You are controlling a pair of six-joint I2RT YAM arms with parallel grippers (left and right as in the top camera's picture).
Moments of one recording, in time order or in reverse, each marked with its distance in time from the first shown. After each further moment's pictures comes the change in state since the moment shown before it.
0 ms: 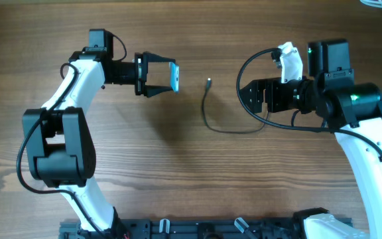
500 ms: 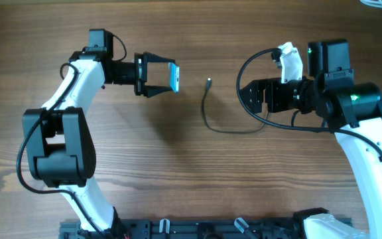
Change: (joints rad) left arm 0.000 0.000 0.000 0.004 -0.029 0.000; right arm 0.000 0.000 0.000 -0.002 0.000 0.000
